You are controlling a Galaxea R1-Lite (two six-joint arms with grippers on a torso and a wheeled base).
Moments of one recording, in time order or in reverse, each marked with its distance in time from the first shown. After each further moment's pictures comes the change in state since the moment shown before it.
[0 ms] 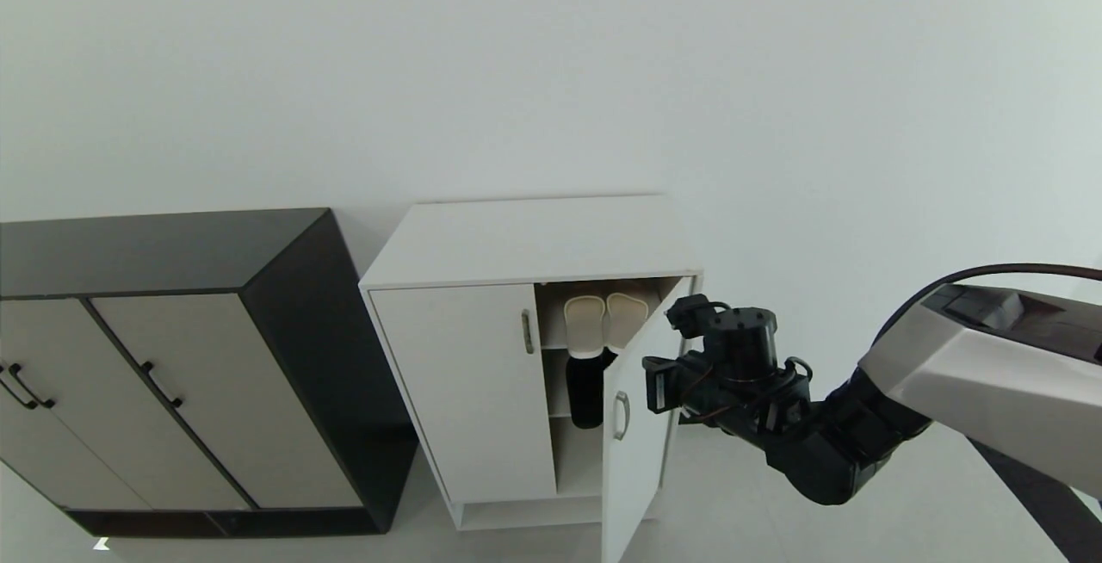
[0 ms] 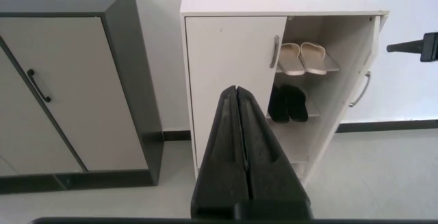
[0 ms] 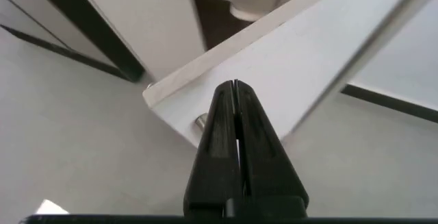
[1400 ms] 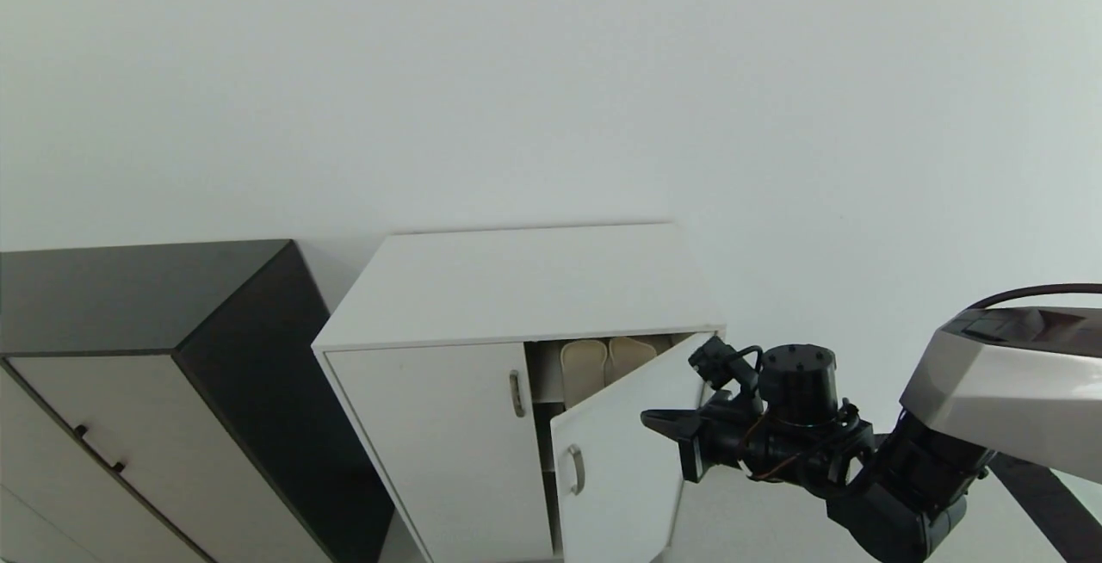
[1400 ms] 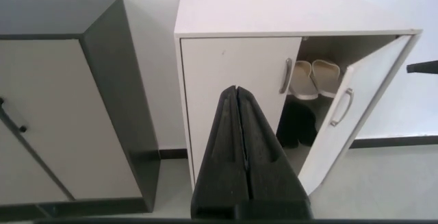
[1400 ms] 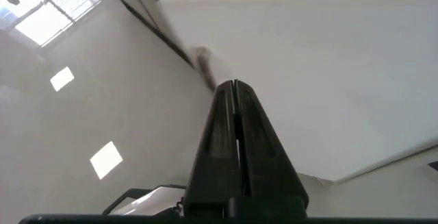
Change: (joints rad) left arm -0.001 0.000 0.000 0.000 0.000 0.000; right arm -0.041 -0.044 0.300 -0.246 0.438 -0.113
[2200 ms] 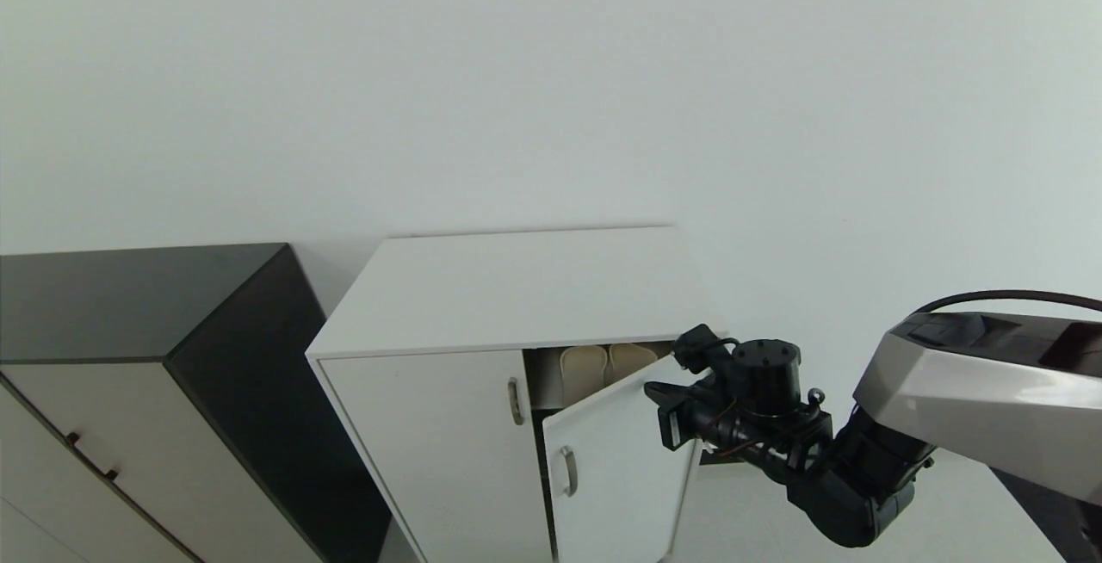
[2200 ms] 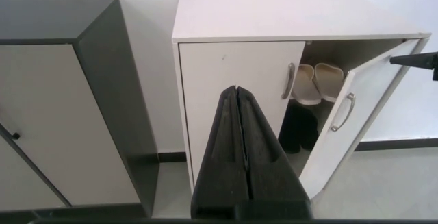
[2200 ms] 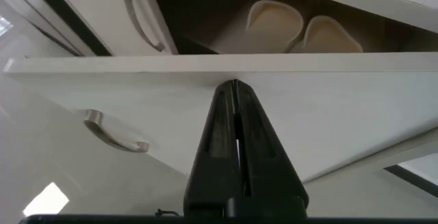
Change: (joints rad) left arm 0.001 0.000 0.000 0.000 0.000 0.000; right arm 0.017 0.094 -0.139 0.003 -0.283 -0.046
